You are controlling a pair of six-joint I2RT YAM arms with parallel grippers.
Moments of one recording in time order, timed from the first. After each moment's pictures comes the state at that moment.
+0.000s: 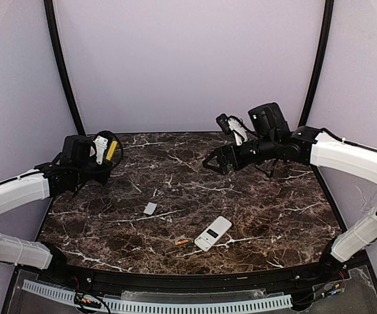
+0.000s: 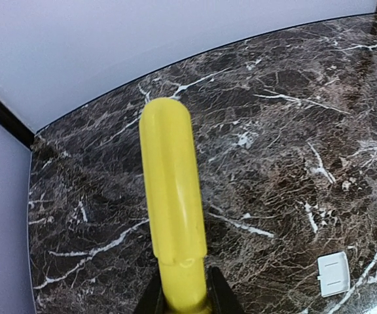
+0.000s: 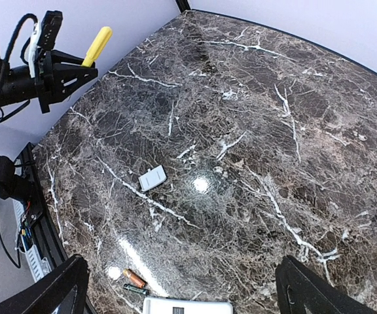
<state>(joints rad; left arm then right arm) -0.46 1.13 0.74 -0.18 -0.24 0.09 0.77 1.44 1.23 -0.40 -0.28 0.22</state>
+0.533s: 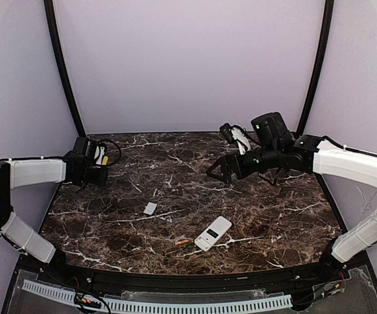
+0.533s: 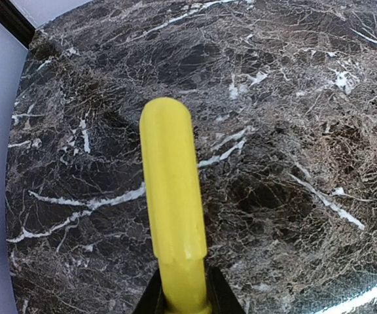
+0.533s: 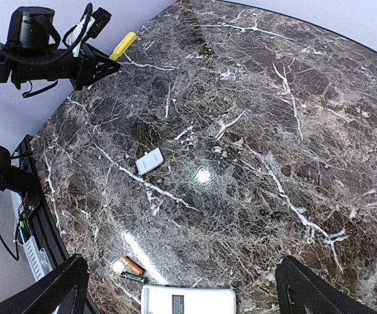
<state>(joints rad) -0.26 1.44 0.80 -0.21 -0.22 -0.01 0.77 1.40 1.12 -0.36 -0.29 0.24</state>
